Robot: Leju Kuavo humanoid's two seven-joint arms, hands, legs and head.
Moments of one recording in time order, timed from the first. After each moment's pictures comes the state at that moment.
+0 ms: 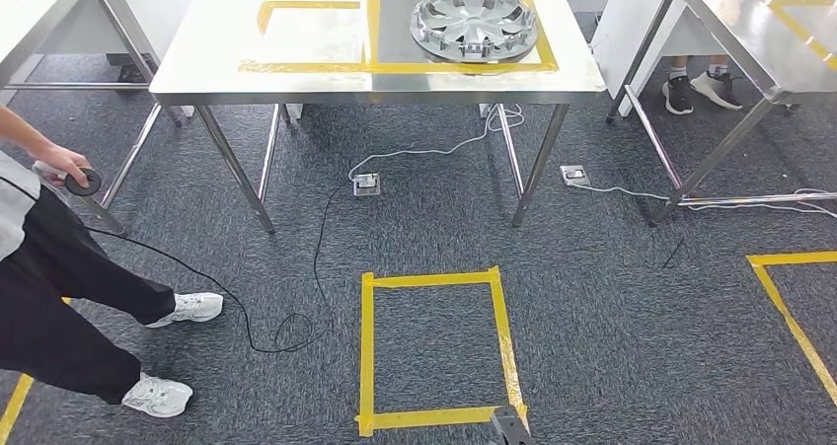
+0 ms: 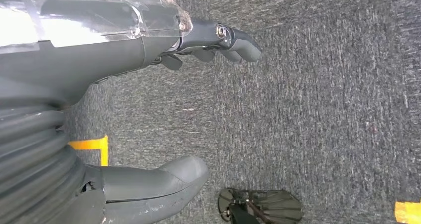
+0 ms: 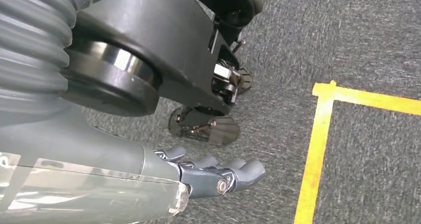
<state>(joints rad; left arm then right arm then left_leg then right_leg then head) -0.17 -0.12 1.34 -0.09 -1.55 0.10 -0.17 -0.12 -0.02 0.94 -0.22 -0.87 -0.35 -0.23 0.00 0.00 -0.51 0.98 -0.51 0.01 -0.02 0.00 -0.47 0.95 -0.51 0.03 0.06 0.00</state>
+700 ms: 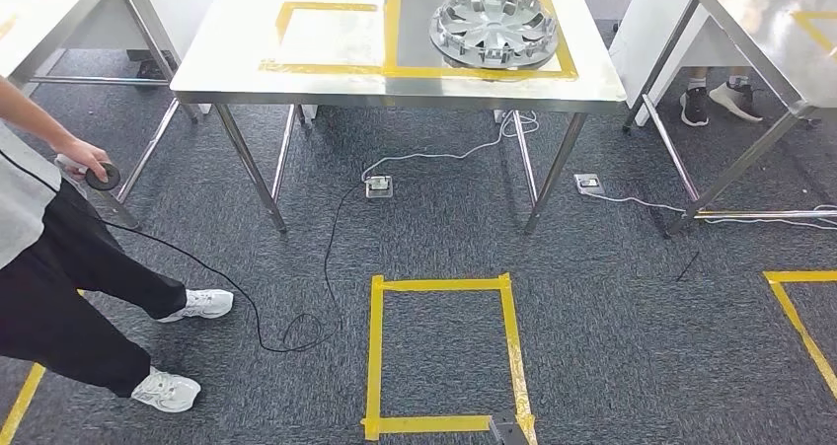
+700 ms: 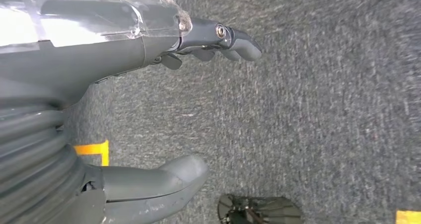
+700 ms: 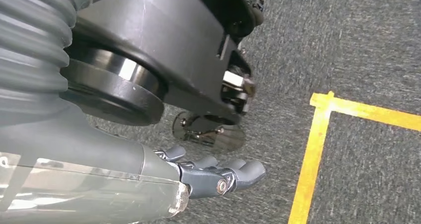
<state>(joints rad) -0.17 -0.11 1.35 -0.09 -1.57 0.10 -0.16 -0.12 -0.03 0.97 -0.22 -0.87 -0.34 -0.23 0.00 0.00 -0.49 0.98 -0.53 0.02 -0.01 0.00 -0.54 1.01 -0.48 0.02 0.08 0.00</state>
